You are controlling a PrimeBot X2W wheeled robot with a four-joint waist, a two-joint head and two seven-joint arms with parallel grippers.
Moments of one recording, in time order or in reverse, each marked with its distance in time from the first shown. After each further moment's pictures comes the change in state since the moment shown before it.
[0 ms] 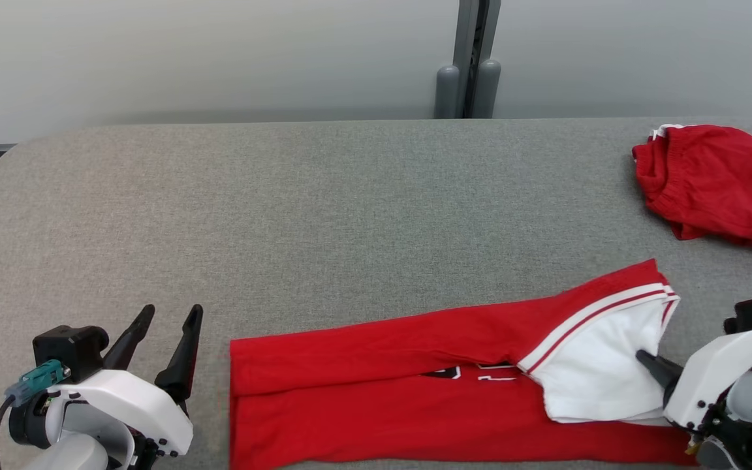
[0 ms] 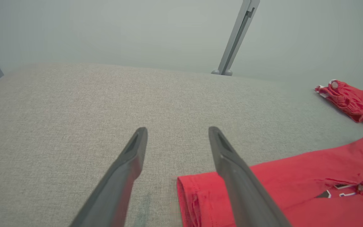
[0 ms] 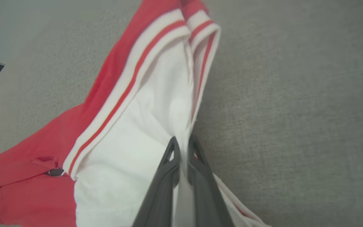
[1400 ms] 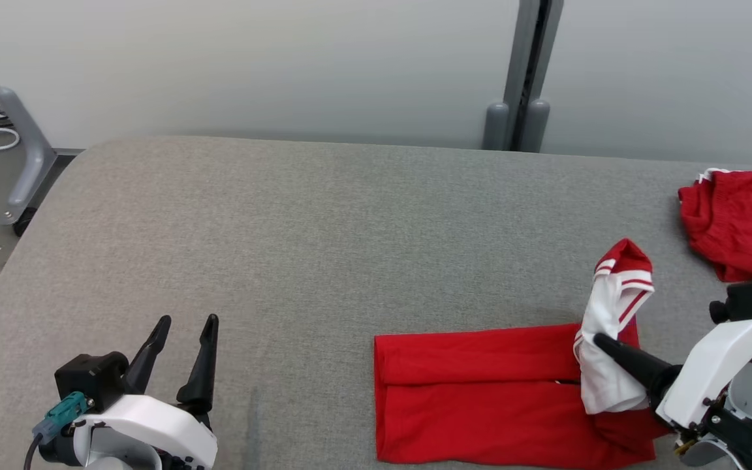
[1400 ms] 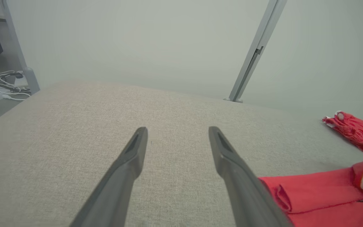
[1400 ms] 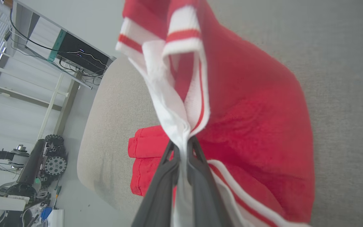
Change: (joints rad) left arm 0.161 -0.212 0.267 0.080 0.268 -0.104 -0.001; right arm 0.068 0.040 -0.016 -0.325 0.236 0.000 0.231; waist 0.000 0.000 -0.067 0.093
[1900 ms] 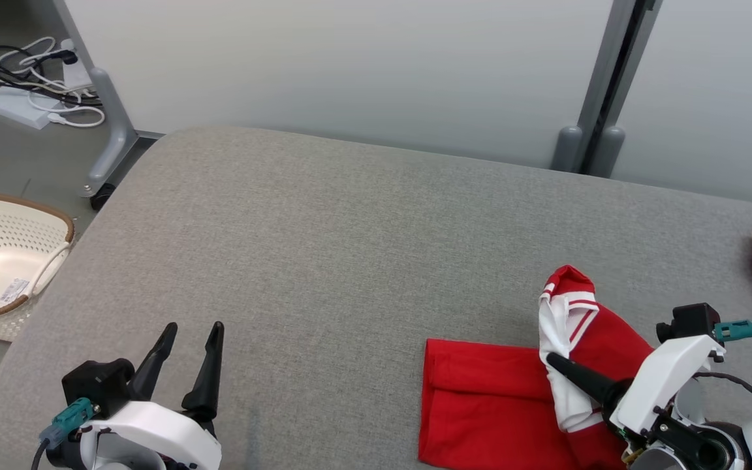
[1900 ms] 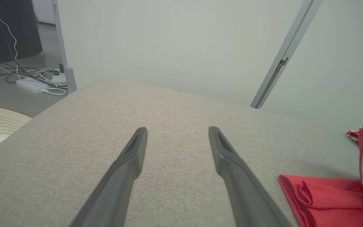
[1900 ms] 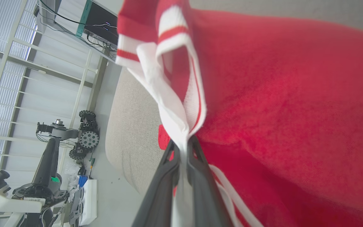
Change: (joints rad) left arm 0.016 -0.036 0.033 0.039 0.034 -0.044 0.000; right arm -0.020 0.005 0.130 0.201 0.117 0.000 -0.129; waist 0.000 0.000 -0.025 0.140
